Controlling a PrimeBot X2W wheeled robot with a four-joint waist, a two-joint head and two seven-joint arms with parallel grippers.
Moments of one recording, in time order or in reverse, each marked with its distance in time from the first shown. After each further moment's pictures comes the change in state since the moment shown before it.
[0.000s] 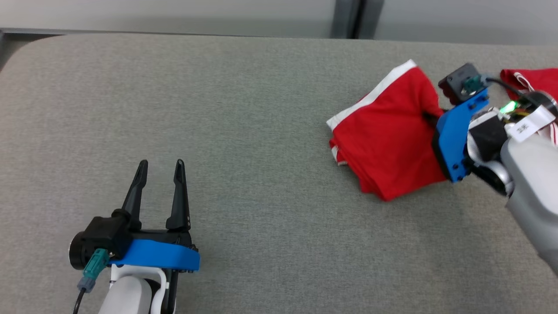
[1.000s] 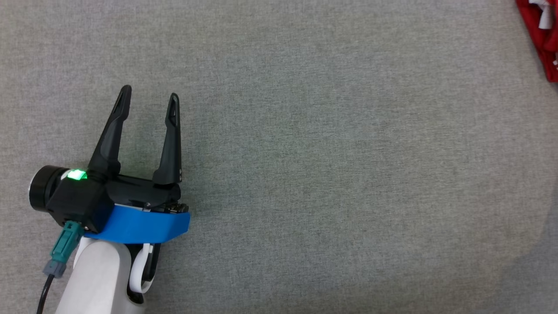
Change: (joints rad) left arm -0.117 0.084 -0.031 -0.272 0.081 -0.009 0.066; right arm -0.235 -0.302 -0.334 0.237 -0.072 0.000 -0.325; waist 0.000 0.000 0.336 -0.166
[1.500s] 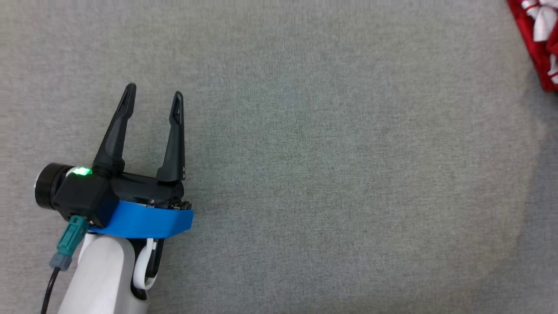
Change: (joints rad) left arm -0.020 -0.002 -0.013 0.008 -0.002 0.015 0.005; right arm 0.072 0.165 -0.245 0.016 -0.282 0.000 -0.233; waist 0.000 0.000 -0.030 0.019
